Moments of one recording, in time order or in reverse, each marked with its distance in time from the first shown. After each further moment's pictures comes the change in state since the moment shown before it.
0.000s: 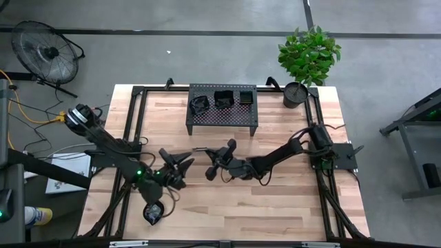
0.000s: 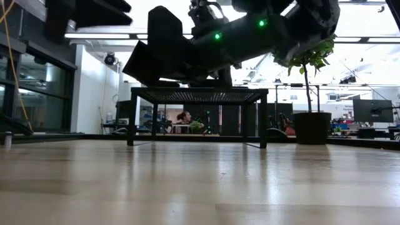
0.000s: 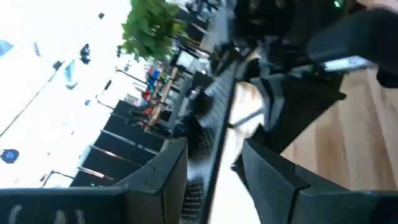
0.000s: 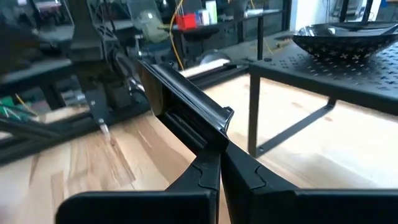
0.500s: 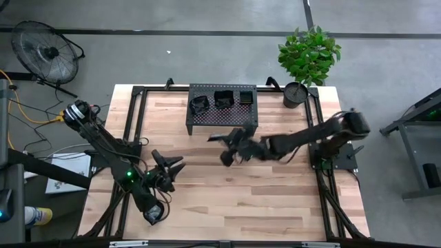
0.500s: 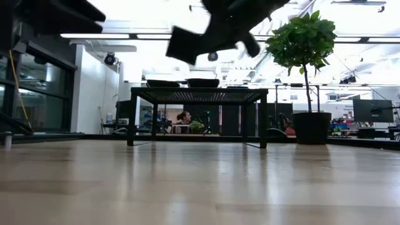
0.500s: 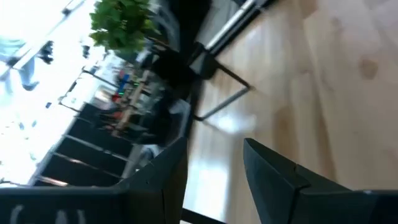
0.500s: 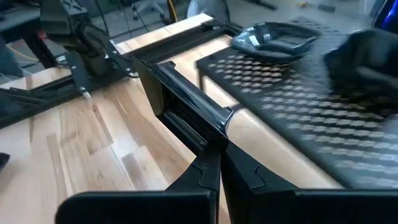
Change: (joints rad) left arm -0.119 -0.084 0.000 -0.538 0.035 -0.519; right arm -0.080 -0.430 -0.002 -0.785 -0.160 0.188
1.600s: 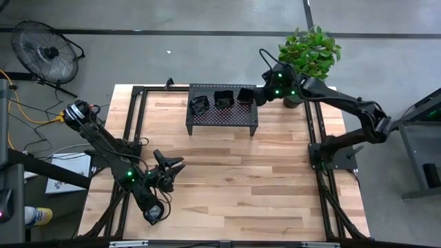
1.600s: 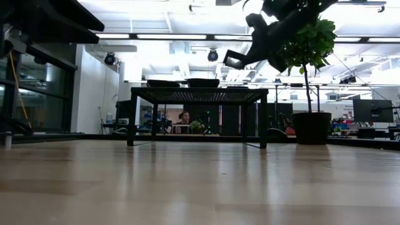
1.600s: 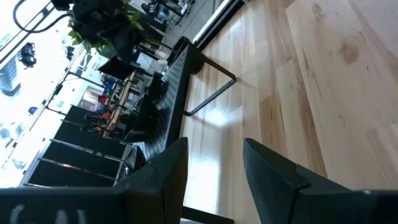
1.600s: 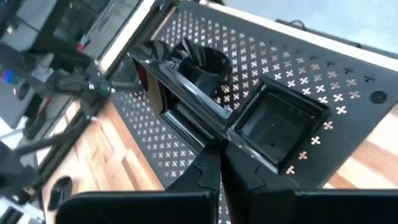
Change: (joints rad) left arm 0.003 0.000 0.000 -0.078 0.074 -0.040; right arm -0.835 -0.316 0.000 -0.444 -0.976 0.017
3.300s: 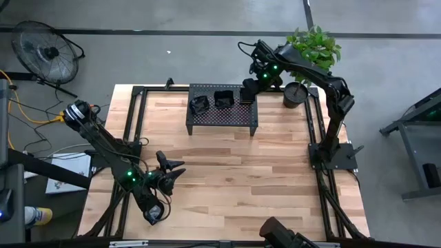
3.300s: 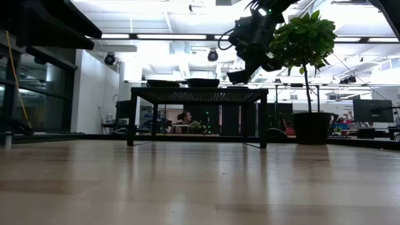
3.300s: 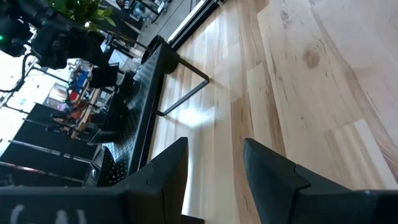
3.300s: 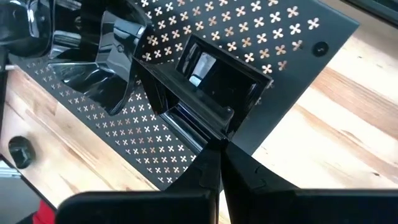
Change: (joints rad) left arm 0.000 0.001 0.000 0.001 0.109 -0.053; right arm -0.087 0.509 0.733 -0.864 -0.030 -0.127
